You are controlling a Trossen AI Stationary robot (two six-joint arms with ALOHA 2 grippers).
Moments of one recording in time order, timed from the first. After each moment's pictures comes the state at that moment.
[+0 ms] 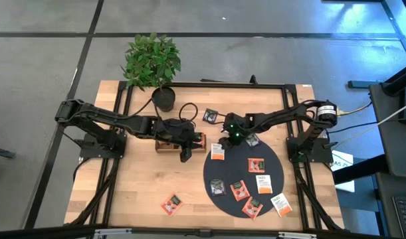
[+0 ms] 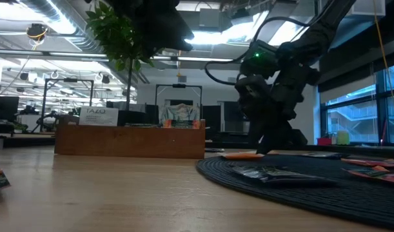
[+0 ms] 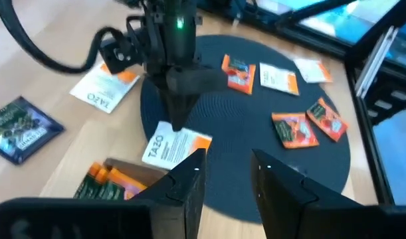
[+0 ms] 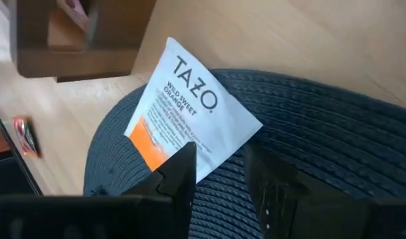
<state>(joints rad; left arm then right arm) -0.08 1.40 0.97 -0.15 -0.08 -0.40 -0.18 1.72 0.77 -0.07 -0.39 0.88</state>
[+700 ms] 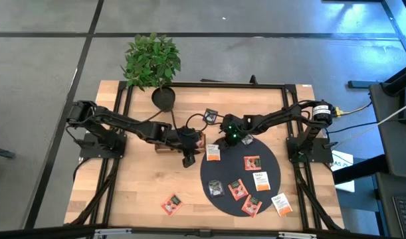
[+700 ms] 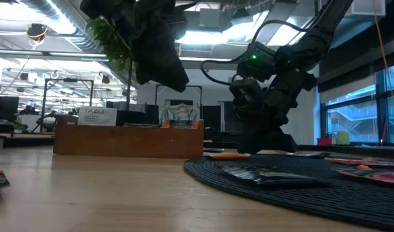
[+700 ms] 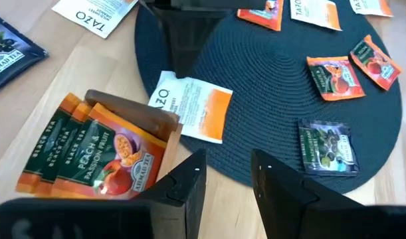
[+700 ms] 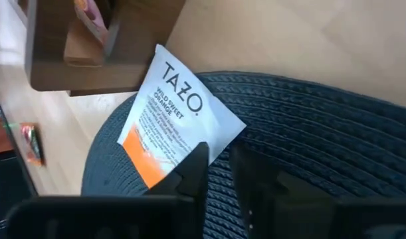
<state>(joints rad) -0.10 1.55 0.97 -0.21 -0.07 -0.45 -0.18 1.78 0.77 0.04 -0.36 0.86</state>
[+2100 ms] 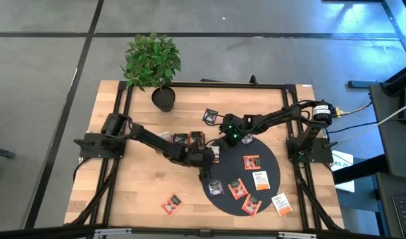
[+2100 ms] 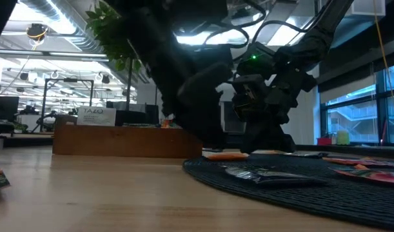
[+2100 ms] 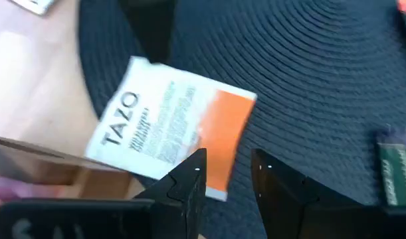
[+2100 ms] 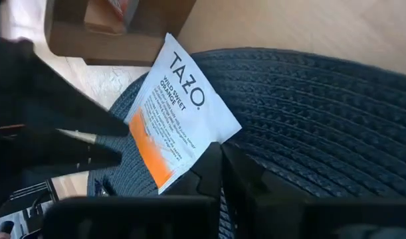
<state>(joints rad) -0.23 2.00 1.24 -0.20 -0.32 -0.46 -0.18 1.77 0.77 0.05 -0.45 0.81</state>
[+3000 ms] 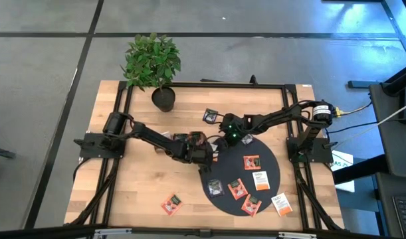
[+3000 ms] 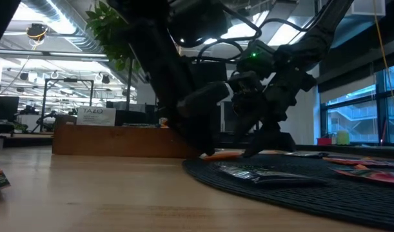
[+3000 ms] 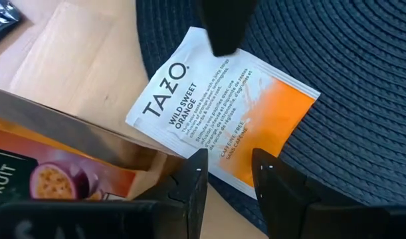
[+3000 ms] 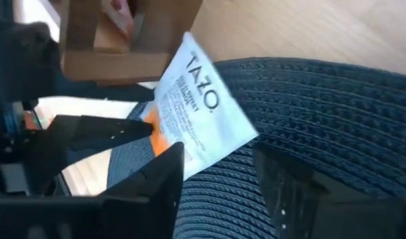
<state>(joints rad) -0.19 2.01 1.25 -0.30 -0.37 -0.51 -0.17 1.77 0.77 0.08 -0.44 0.91</state>
